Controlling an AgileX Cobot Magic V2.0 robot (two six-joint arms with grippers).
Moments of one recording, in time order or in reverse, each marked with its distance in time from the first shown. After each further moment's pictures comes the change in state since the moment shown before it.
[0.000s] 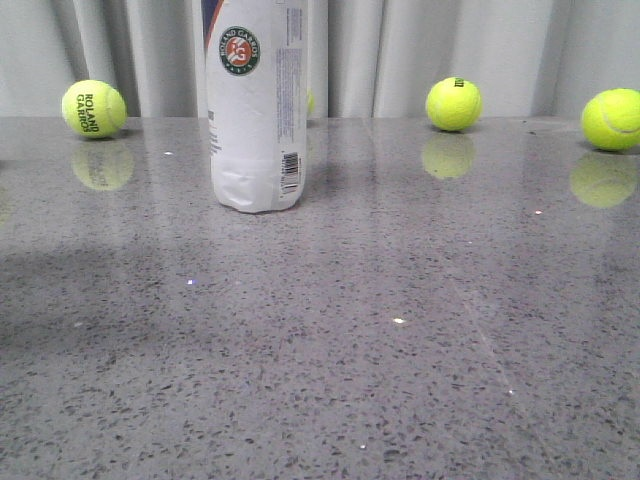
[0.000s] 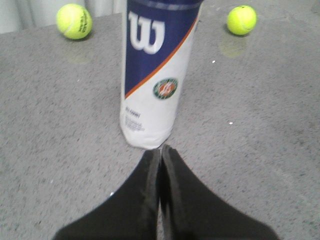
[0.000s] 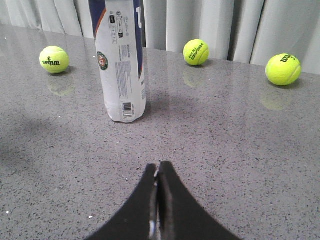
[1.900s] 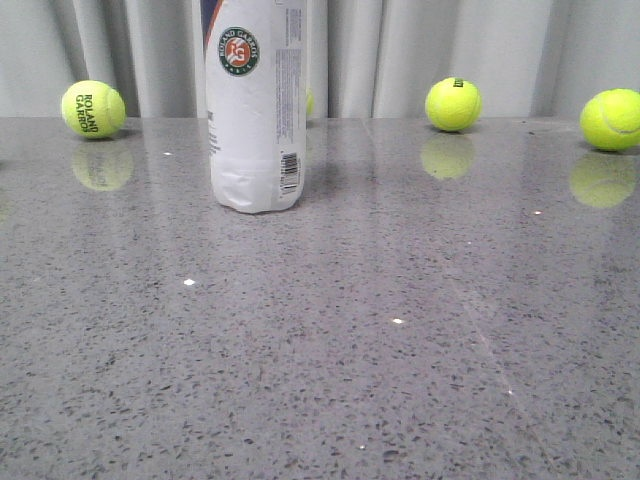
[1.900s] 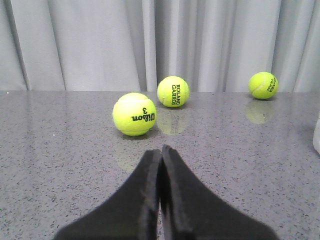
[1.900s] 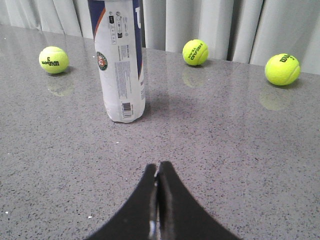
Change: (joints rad) left arm 0.450 -0.847 0.768 0.273 -0.403 -0.190; right arm -0.002 0.000 0.000 0.000 -0.002 0.000
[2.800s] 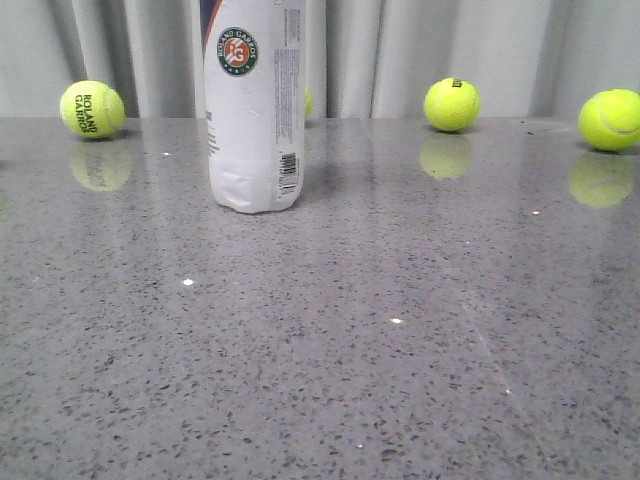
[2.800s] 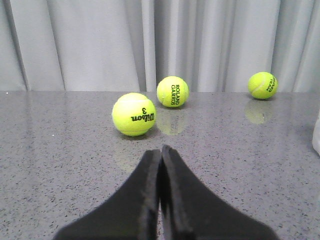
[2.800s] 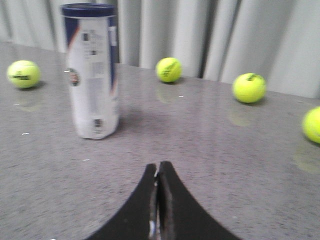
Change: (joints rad) left arm 0.000 0.000 0.000 0.000 0.000 0.000; right arm -0.114 0.000 0.023 -0.057 -0.079 0.000
